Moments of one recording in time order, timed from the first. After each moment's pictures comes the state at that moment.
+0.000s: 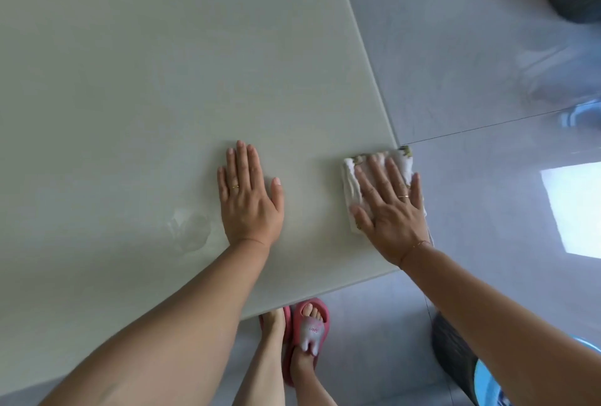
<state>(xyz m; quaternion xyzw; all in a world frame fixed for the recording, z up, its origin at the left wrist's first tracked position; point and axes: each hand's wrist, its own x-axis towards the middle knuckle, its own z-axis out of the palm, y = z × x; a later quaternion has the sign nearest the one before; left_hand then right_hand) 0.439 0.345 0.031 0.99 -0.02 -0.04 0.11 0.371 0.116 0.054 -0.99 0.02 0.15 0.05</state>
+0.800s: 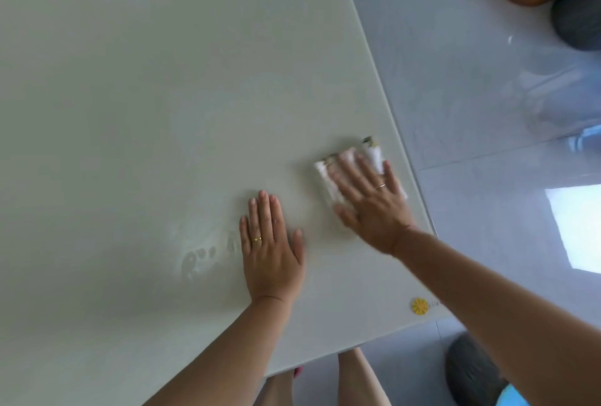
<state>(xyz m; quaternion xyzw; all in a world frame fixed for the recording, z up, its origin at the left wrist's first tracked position) 0.442 0.348 0.038 0.99 -0.03 -0.07 0.12 0.479 0.148 0.052 -0.99 -0.10 0.13 0.03</state>
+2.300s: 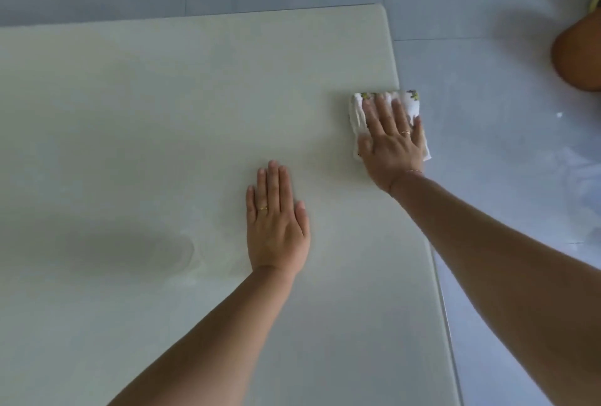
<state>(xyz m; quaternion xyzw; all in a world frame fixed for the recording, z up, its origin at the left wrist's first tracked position) 0.638 0.320 0.035 0.99 0.03 -0.04 0.13 0.751 0.129 0.047 -0.99 0.03 0.10 0.08</state>
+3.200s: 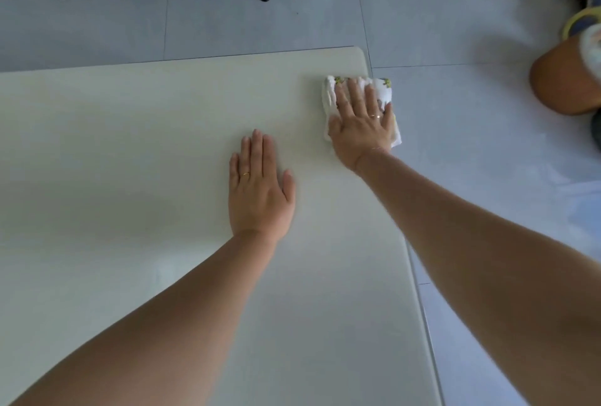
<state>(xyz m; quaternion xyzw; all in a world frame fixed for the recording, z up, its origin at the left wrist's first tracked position) 0.778 0.307 0.028 0.99 0.00 -0.01 0.13 0.867 0.139 0.043 -0.99 0.04 0.11 0.10</state>
